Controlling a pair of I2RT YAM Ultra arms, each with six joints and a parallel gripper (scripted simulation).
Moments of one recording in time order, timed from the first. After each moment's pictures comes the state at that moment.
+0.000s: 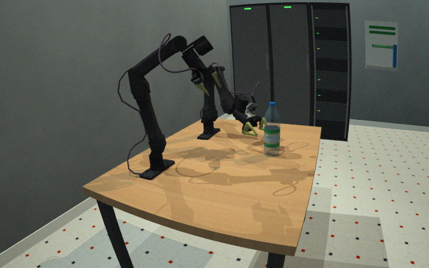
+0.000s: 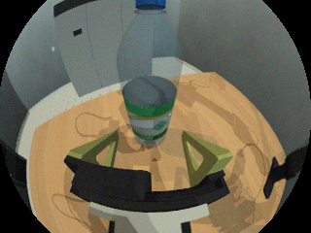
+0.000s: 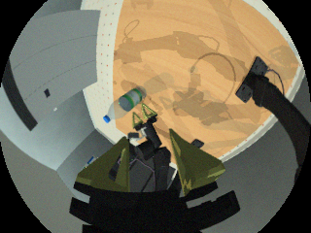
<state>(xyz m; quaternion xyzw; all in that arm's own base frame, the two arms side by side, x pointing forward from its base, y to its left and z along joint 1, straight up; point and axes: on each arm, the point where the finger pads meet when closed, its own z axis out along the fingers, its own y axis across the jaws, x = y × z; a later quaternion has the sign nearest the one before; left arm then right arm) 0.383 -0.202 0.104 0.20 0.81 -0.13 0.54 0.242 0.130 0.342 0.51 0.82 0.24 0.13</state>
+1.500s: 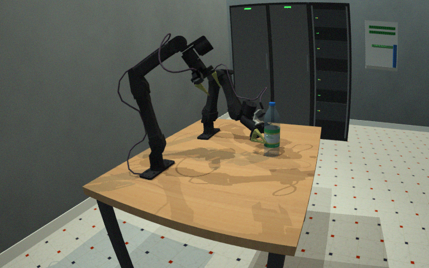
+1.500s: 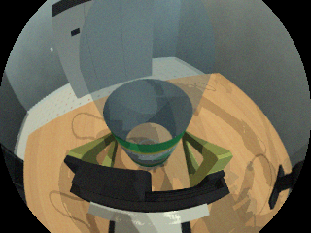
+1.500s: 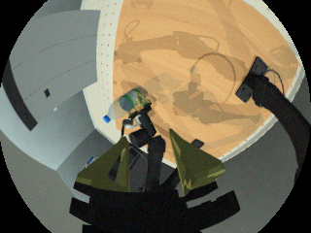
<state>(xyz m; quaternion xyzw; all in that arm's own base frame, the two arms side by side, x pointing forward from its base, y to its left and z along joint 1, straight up) 0.431 -0.227 0.080 0.20 0.80 -0.14 0.54 0.242 0.130 0.342 0.51 0.82 0.24 0.13</state>
